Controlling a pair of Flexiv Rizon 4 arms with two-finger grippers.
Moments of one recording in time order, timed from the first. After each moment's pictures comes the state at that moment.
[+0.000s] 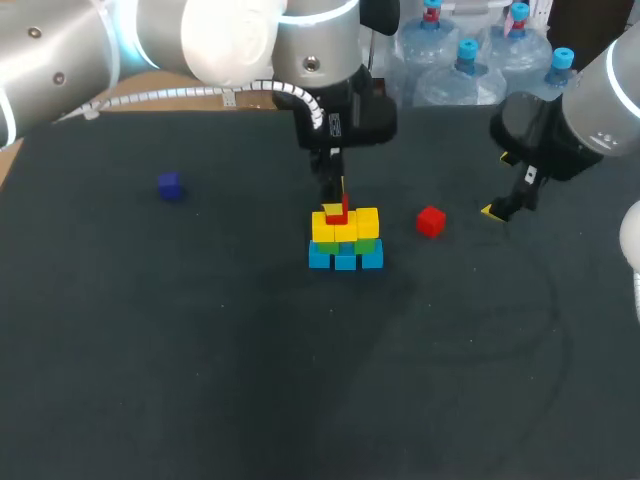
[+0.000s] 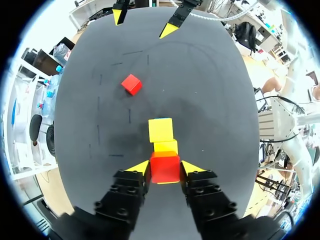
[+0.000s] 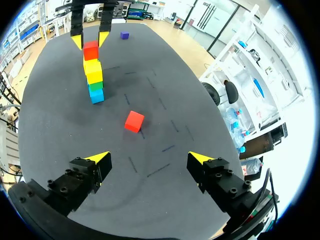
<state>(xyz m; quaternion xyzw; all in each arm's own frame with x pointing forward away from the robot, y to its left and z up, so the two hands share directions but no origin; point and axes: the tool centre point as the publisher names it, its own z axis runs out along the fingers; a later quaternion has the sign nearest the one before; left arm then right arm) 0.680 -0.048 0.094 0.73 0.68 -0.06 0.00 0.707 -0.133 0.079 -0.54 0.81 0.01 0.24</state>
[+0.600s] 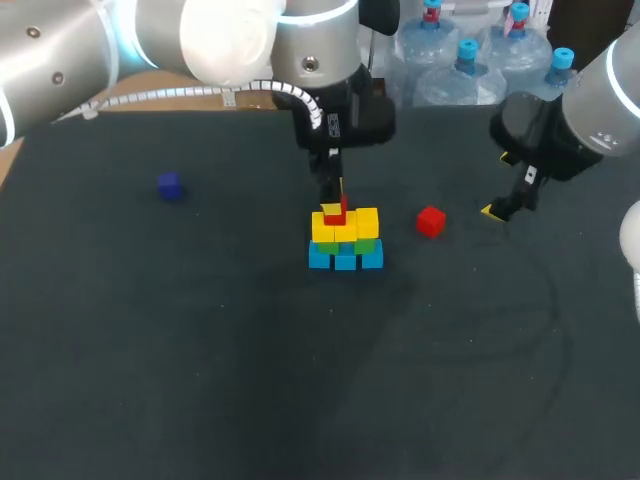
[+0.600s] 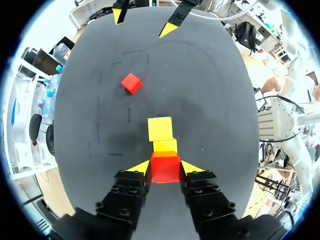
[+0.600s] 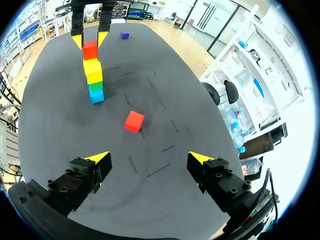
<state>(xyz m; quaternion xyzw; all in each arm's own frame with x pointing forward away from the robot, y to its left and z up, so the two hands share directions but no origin) 0.679 -0.047 0.094 0.73 0.68 -0.06 0.00 0.707 -0.133 0.079 -0.54 0.81 0.01 0.24</state>
